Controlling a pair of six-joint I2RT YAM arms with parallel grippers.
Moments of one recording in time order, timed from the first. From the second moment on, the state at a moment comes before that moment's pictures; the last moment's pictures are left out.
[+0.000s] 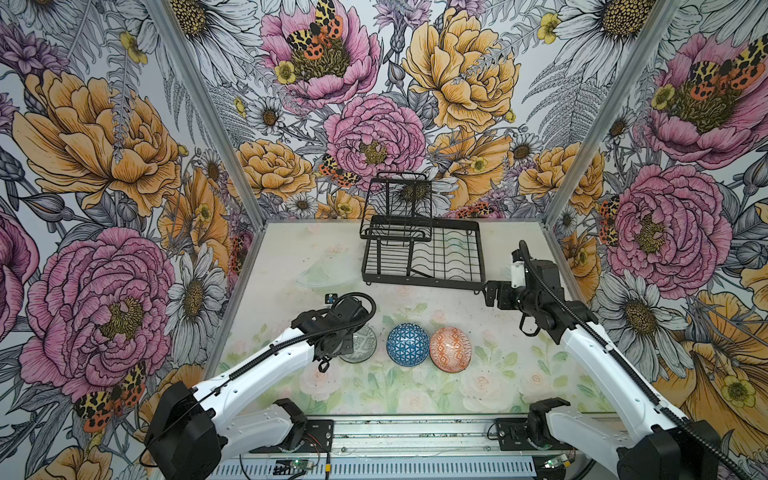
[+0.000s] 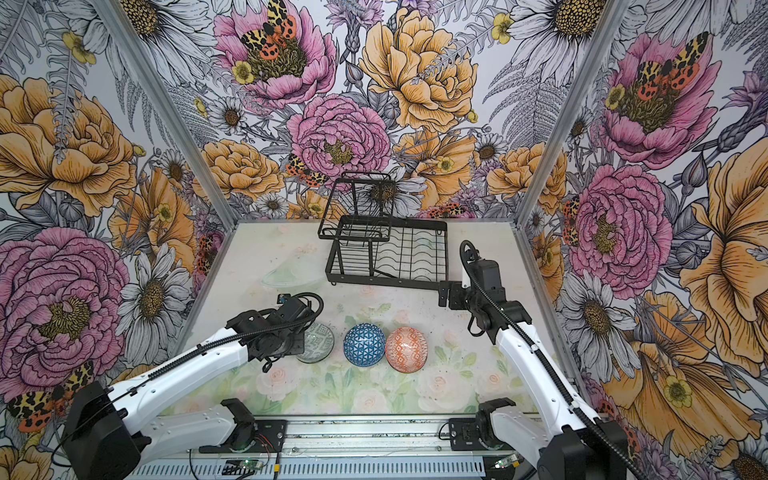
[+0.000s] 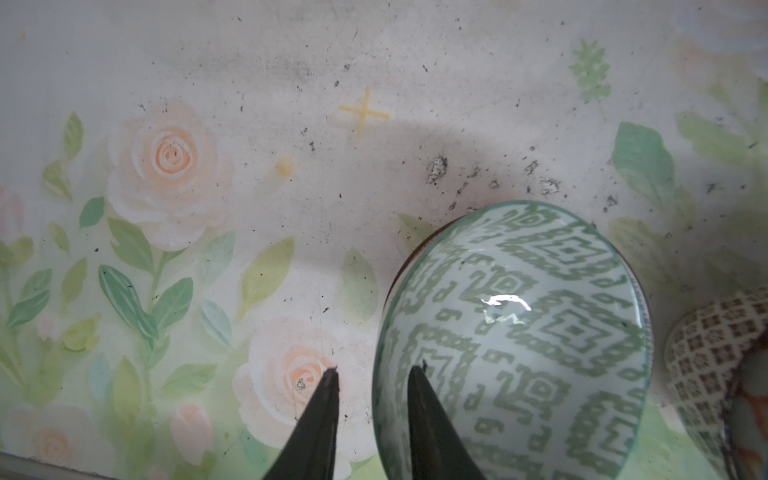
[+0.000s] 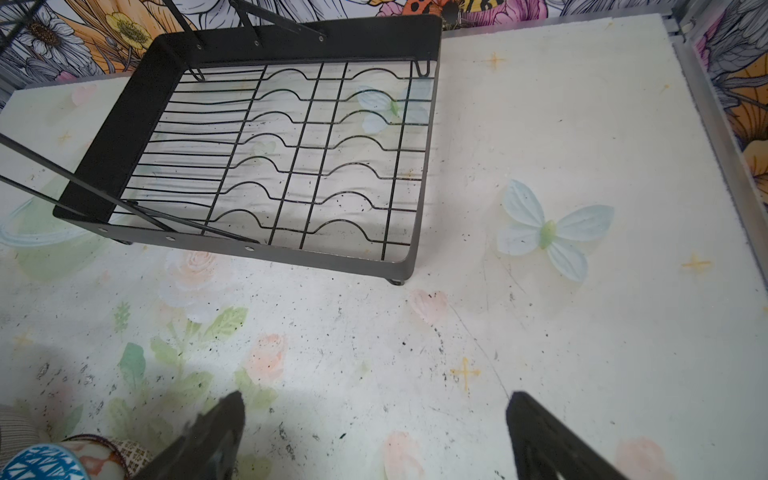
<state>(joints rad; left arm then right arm) -0.70 1.14 0.81 -0.99 -0.37 -0.75 0.18 1.05 0.85 -0.54 -0.05 0.19</state>
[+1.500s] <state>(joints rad) -0.72 1.08 1.02 -0.67 -0.37 -0.48 0.37 1.03 1.06 -0.56 -0.19 0.23</state>
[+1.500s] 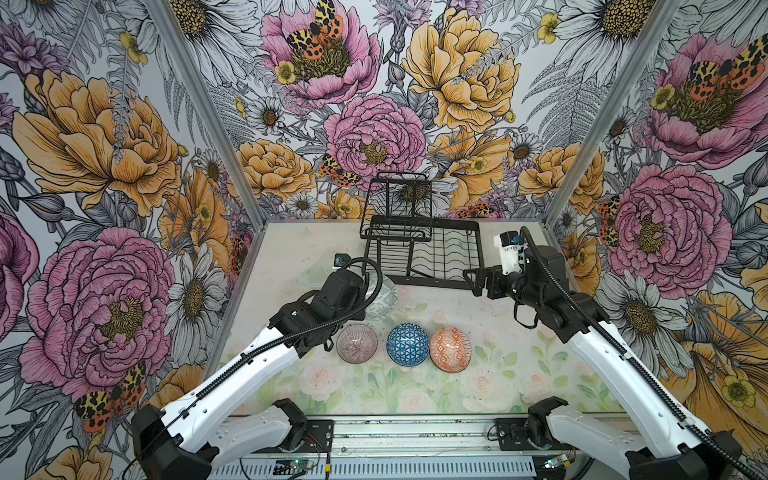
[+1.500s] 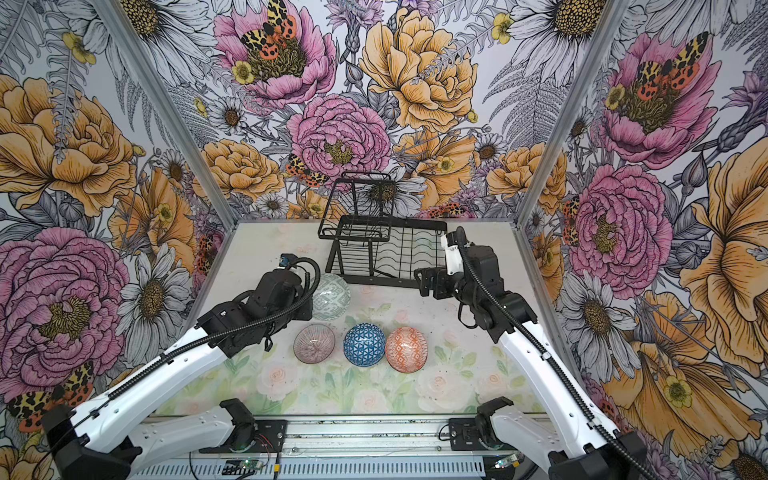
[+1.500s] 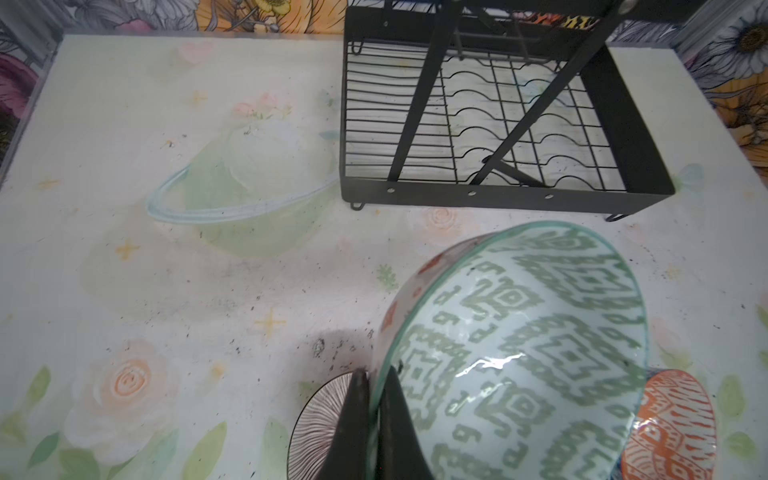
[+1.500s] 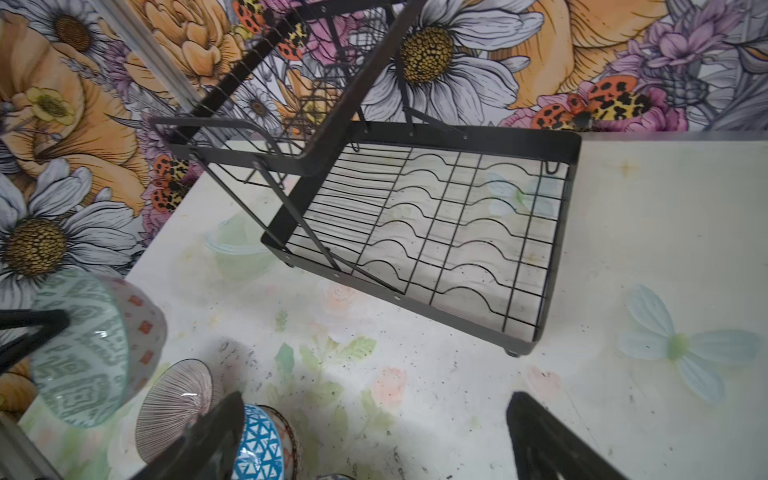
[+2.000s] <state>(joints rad) -0.78 1.33 1.06 -0.33 -0.28 -0.38 0.65 1.24 1.19 -0.56 -0.02 0.33</state>
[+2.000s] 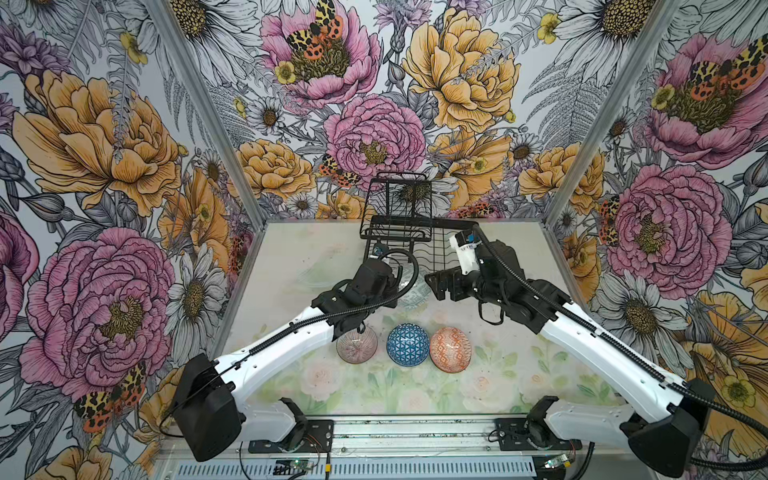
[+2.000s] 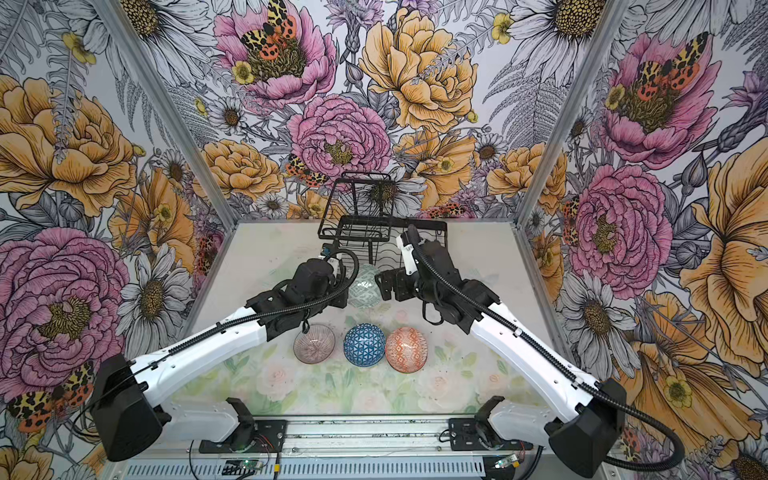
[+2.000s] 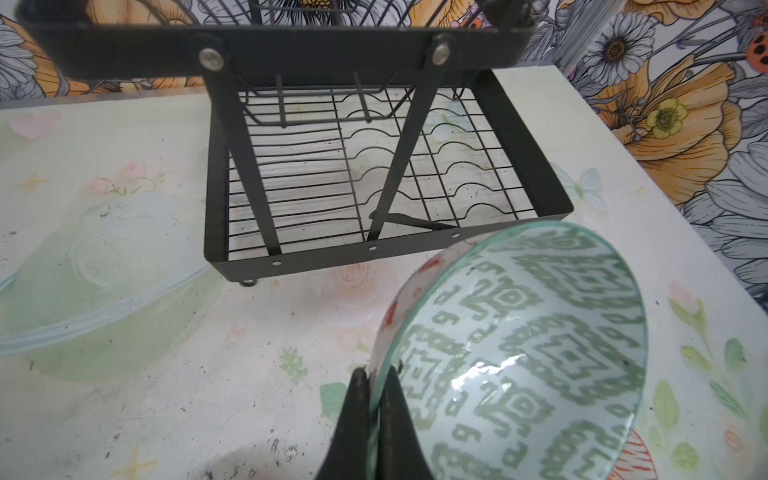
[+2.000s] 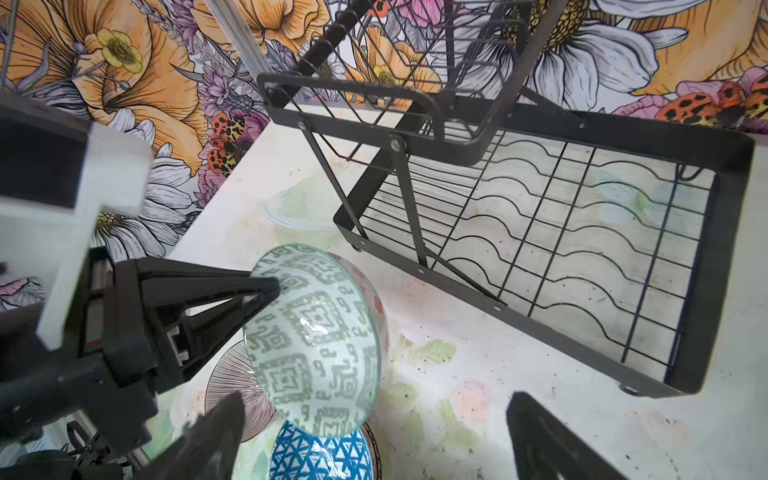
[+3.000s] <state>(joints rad) -0.89 1.33 1.08 -0.18 -0.28 -0.36 0.67 1.24 1.12 -0.54 0.15 0.42</state>
